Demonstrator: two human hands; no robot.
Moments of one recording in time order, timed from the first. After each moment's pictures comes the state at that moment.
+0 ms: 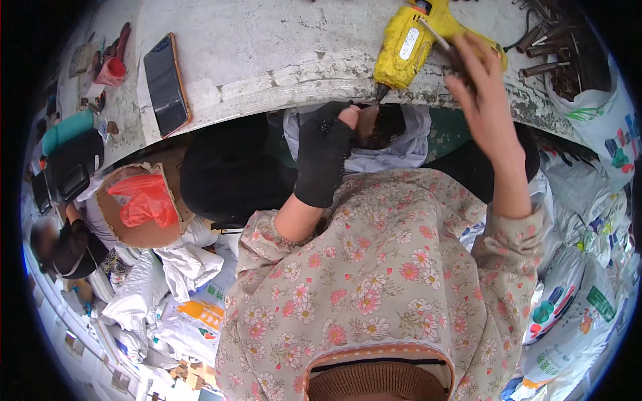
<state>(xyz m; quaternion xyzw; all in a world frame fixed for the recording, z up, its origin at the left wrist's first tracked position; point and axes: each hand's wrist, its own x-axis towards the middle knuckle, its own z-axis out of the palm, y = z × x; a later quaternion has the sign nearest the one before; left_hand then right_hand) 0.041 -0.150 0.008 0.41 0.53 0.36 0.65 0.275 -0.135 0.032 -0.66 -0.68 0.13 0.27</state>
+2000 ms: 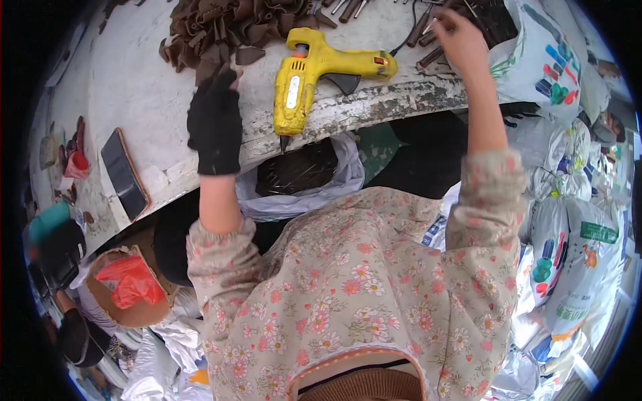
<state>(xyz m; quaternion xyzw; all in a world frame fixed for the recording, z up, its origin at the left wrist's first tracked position) 0.045 -0.023 -0.004 0.80 0.50 0.29 0.16 0.415 -0.083 0.054 -0.81 -0.56 -0.04 0.17</state>
